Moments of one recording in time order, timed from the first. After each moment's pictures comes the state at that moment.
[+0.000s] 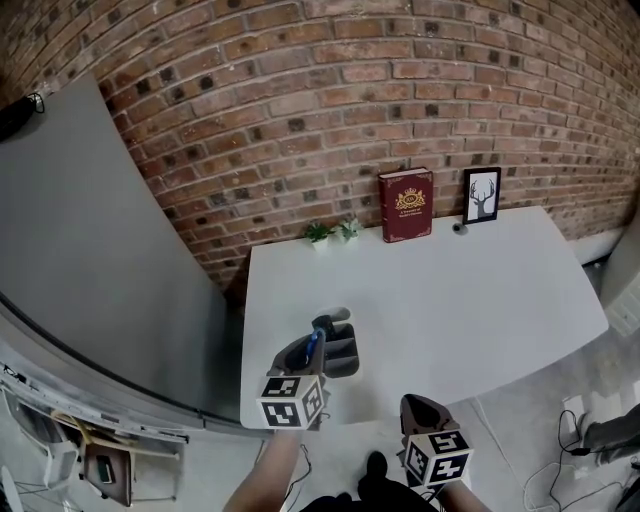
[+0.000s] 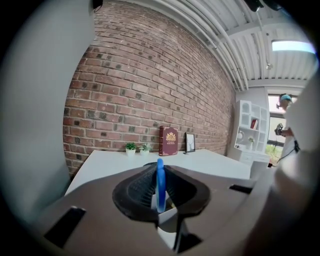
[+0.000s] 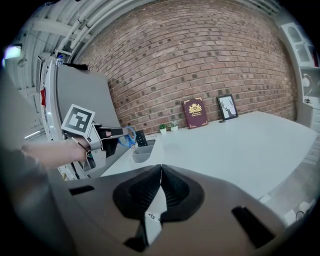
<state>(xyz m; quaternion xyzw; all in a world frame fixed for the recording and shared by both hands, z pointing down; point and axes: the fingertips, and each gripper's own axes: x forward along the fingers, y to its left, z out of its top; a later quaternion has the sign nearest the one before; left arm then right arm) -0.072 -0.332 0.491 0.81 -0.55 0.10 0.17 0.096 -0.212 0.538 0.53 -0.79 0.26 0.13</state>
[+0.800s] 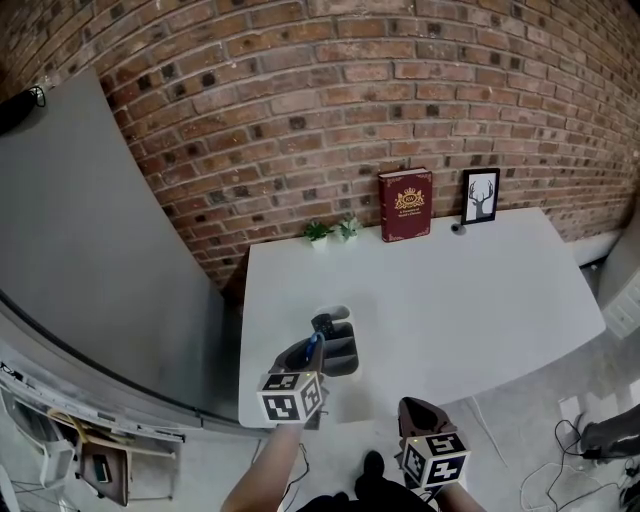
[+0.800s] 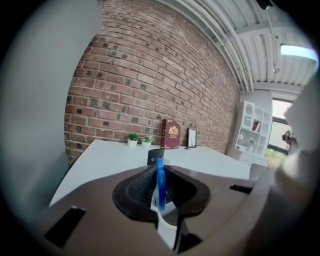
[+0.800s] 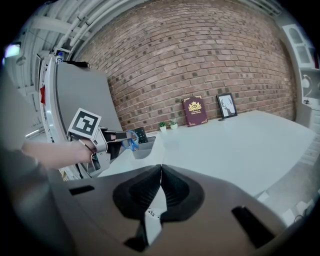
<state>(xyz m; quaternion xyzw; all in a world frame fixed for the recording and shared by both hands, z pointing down) -0.078 -0.335 0.523 0.80 -0.55 0.11 0.21 0.093 -0.205 0.543 0.54 -0.79 0.26 0.14</state>
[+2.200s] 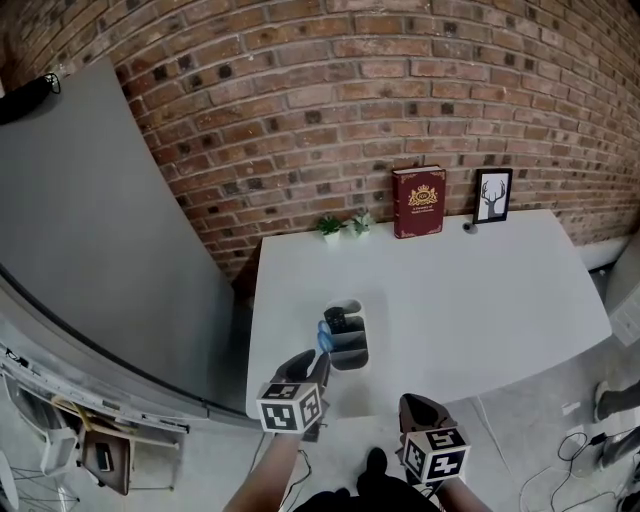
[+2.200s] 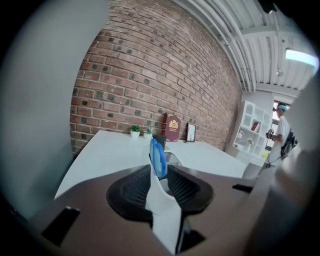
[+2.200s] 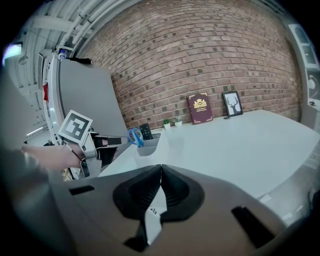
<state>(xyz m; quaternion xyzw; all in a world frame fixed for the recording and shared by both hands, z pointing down) -0.092 -0.294 0.538 0.80 -0.54 0.12 0.24 0.078 -0.203 0.550 0.51 -0.80 0.26 0.16</state>
